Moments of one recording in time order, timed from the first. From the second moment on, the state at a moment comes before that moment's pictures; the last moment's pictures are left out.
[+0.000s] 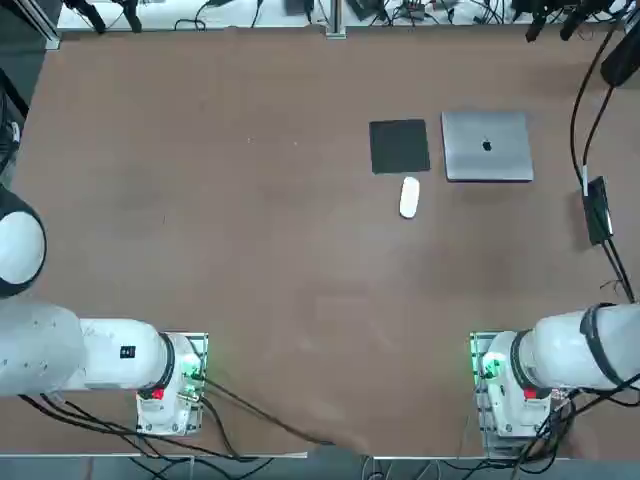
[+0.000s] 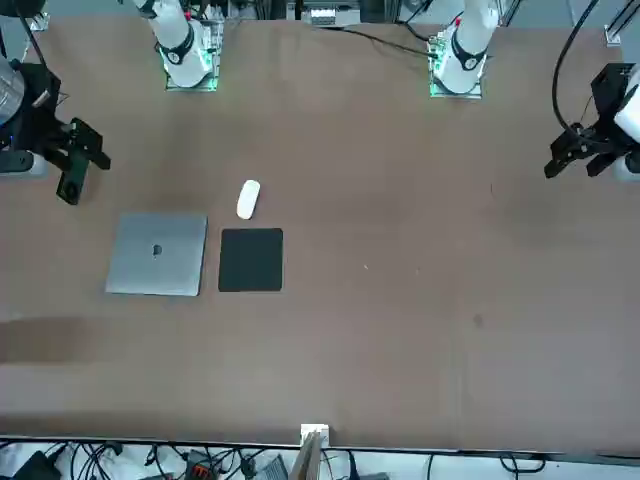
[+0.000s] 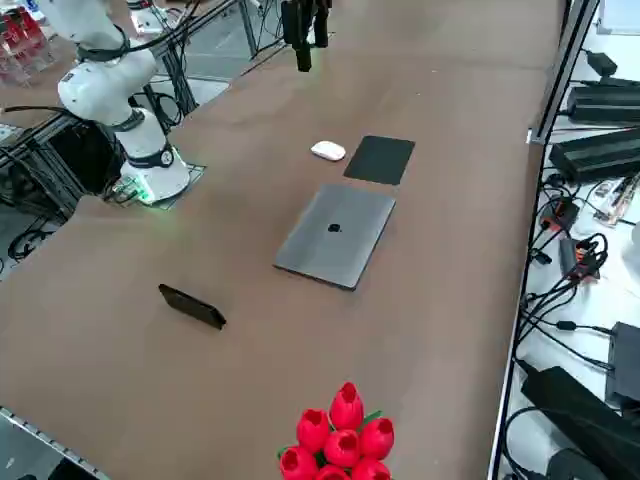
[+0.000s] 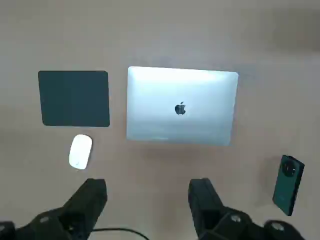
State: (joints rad) arm -0.03 -0.02 0.06 -1.66 0.03 1.61 0.00
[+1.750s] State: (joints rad) arm 0.04 0.25 0.08 -1.75 0.20 1.46 0.10
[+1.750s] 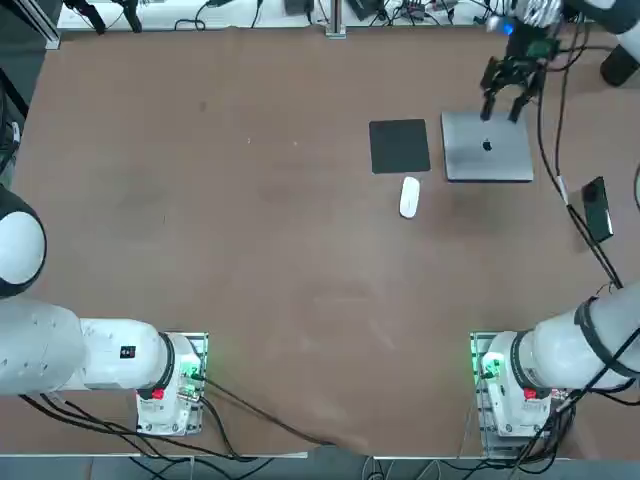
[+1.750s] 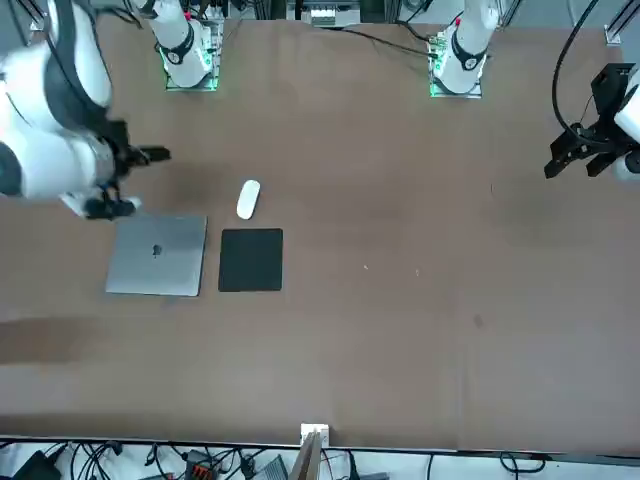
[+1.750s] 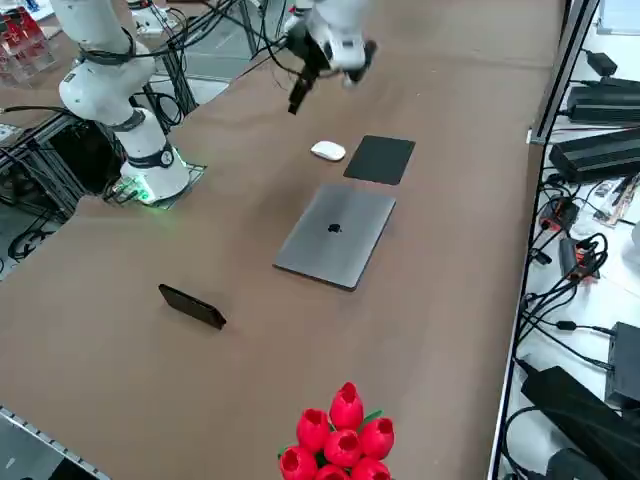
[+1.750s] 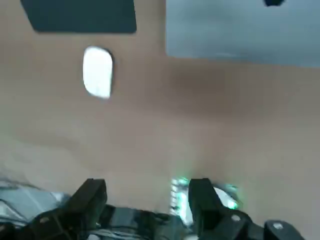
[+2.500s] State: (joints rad) arm 0.35 0.27 0.09 -2.09 0.26 2.19 0.70
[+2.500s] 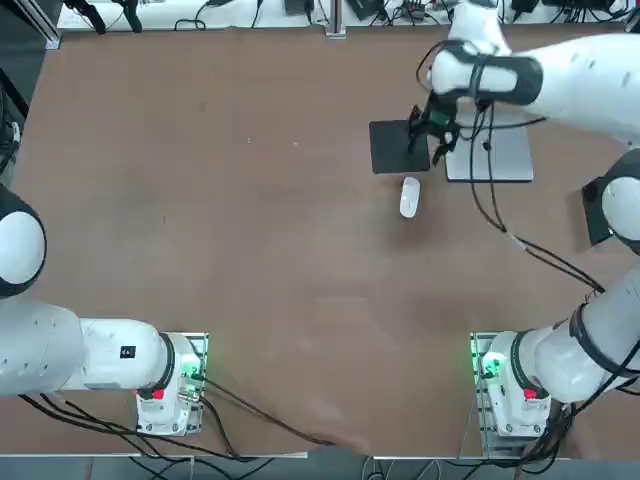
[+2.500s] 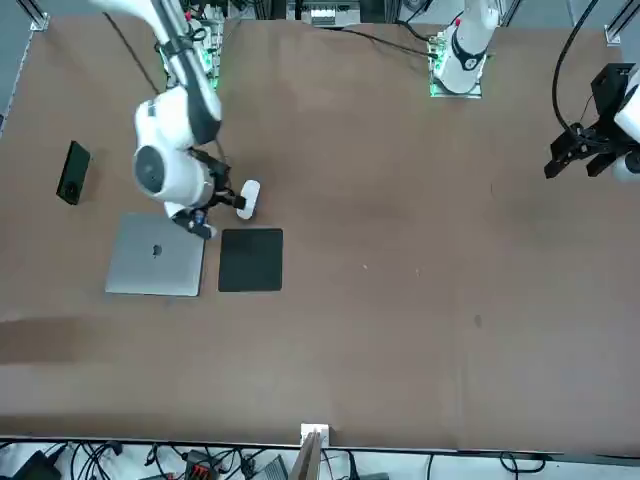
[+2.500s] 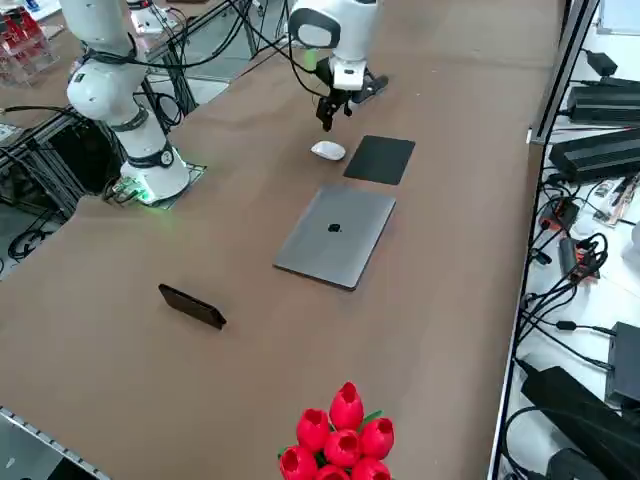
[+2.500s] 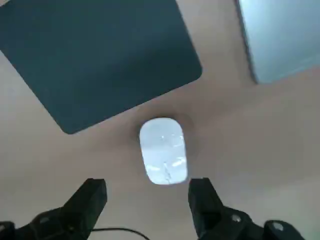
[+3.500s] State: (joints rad) arm 0.45 0.26 0.09 -2.36 0.26 2.59 0.75
